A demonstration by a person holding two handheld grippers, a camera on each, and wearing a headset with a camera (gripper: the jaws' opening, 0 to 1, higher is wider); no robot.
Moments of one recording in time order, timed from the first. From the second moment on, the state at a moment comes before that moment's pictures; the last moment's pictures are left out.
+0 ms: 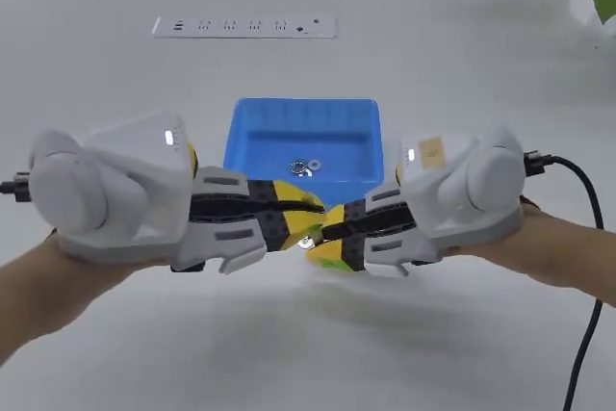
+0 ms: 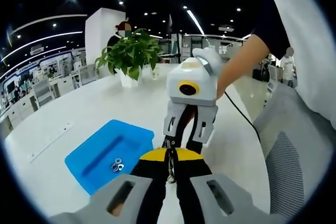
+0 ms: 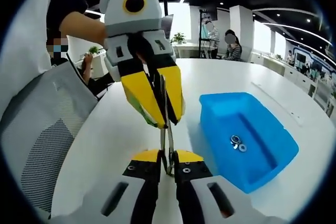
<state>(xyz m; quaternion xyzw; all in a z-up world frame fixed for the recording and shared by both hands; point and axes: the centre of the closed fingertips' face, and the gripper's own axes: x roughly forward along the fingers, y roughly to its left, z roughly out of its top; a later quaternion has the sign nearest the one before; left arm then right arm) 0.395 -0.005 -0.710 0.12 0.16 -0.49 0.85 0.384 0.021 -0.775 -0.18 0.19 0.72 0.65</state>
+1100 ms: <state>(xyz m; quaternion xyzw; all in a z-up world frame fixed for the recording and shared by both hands) 0.365 0.042 -0.686 0.07 0.17 -0.42 0.89 0.387 0.014 -0.722 -0.17 0.16 0.69 0.68</state>
